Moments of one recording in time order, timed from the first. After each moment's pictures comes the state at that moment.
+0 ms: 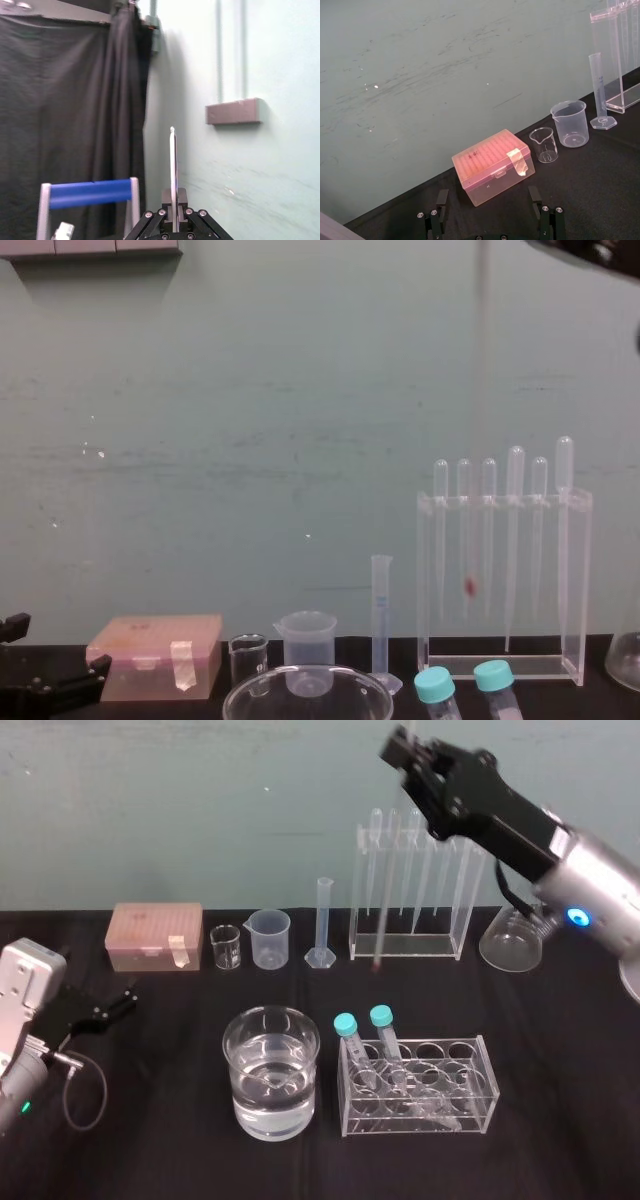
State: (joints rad) left arm -0.20 0.60 0.45 -1.41 -0.25 -0.12 0.03; right arm 0.48 0.56 -0.40 -1.60 0.87 -0.12 0.66
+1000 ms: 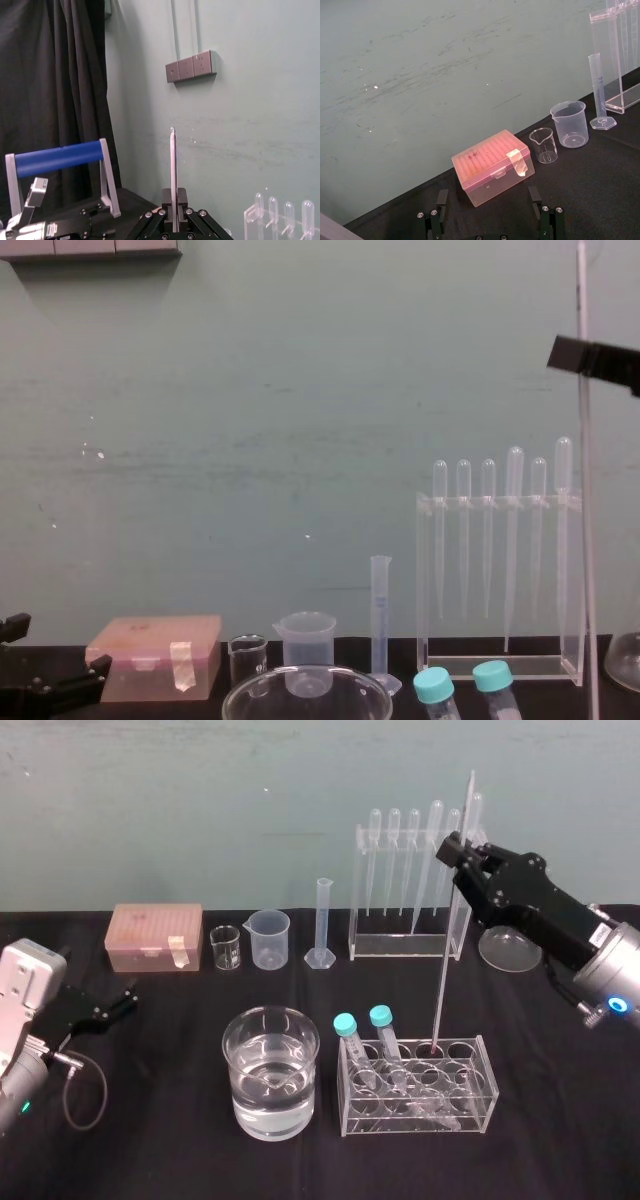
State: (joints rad) left arm -0.20 0.60 0.45 -1.41 -0.25 -0.12 0.03; right arm 0.21 0.63 -0.28 -1.71 0.81 -0.07 0.52
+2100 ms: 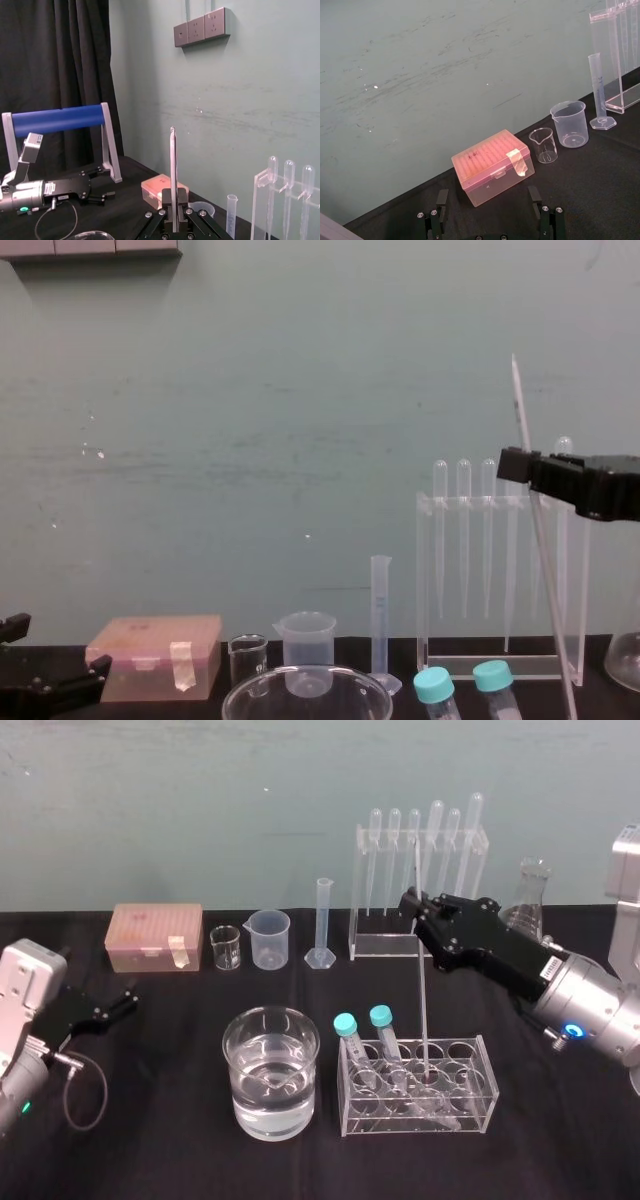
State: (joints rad) left arm -0.20 0.60 0.45 -1.41 -0.25 -0.12 0.03; right arm 0.27 0.57 -0.35 -1.57 0.69 -0.07 0.58
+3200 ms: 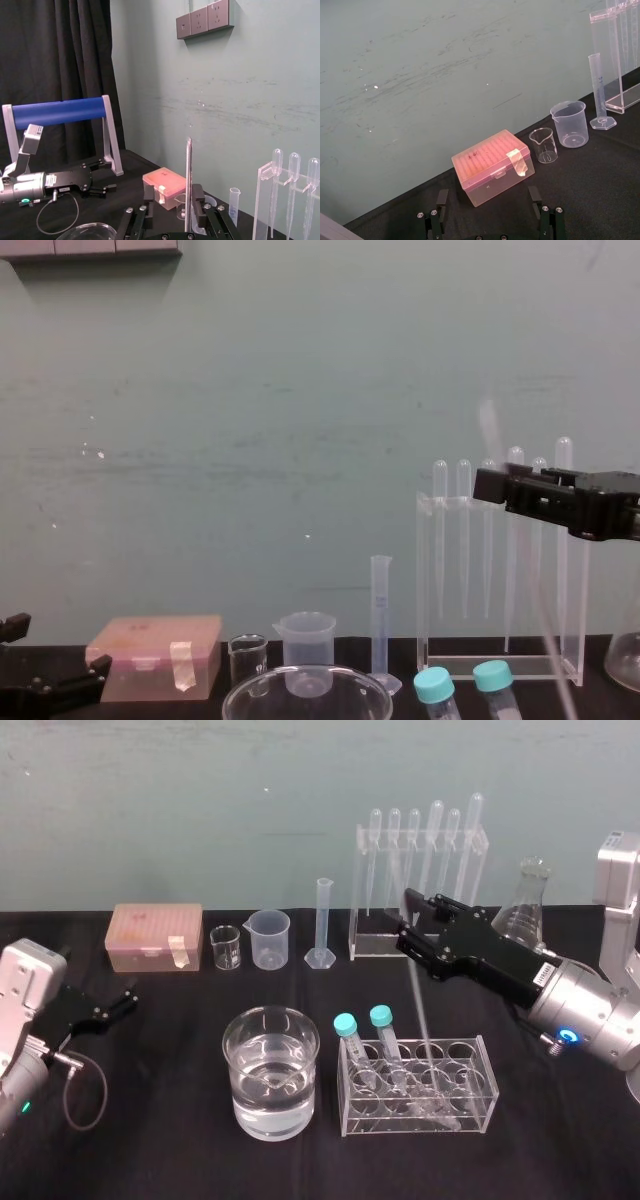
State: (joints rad) left arm -0.20 0.60 0.45 -1.41 -0.25 -0.12 0.03; right arm 0.27 0.57 -0.36 -1.56 0.67 -0.06 0.59
